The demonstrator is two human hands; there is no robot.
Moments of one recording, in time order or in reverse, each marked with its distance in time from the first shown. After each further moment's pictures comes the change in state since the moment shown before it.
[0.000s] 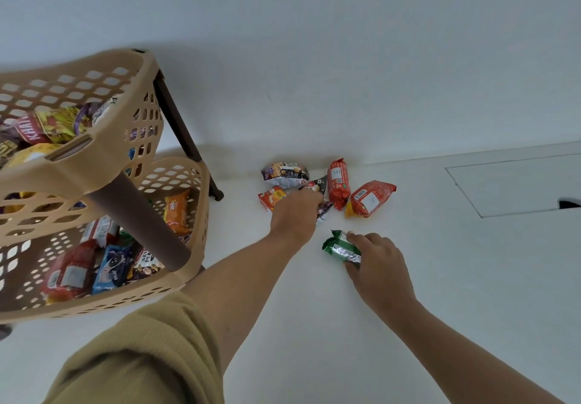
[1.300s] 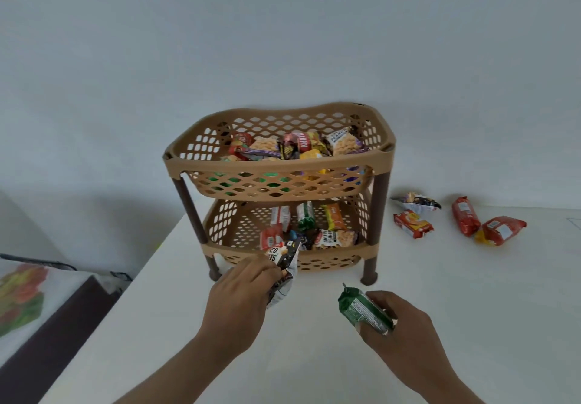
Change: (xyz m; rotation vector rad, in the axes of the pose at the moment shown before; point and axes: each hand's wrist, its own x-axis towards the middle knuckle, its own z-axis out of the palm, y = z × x) left_hand -0.370 -0.209 -0.242 0.112 0.398 0.098; right_hand -0.164 -0.277 -0.001 0.512 -0.206 0.004
